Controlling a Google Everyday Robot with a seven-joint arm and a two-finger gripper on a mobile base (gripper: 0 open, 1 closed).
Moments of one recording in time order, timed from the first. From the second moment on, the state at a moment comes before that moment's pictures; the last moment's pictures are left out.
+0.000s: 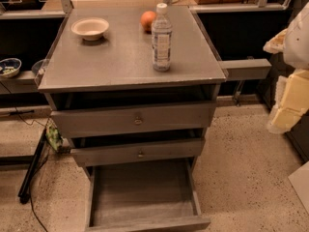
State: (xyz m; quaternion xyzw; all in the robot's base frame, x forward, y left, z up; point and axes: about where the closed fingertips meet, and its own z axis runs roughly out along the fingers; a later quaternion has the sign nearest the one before) arm 0.438 -0.217 0.976 -0.60 0.78 -0.03 0.16
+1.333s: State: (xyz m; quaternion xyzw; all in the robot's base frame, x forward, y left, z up) arm 0.530 -0.212 0.983 -0.60 0.77 -0.05 0.21
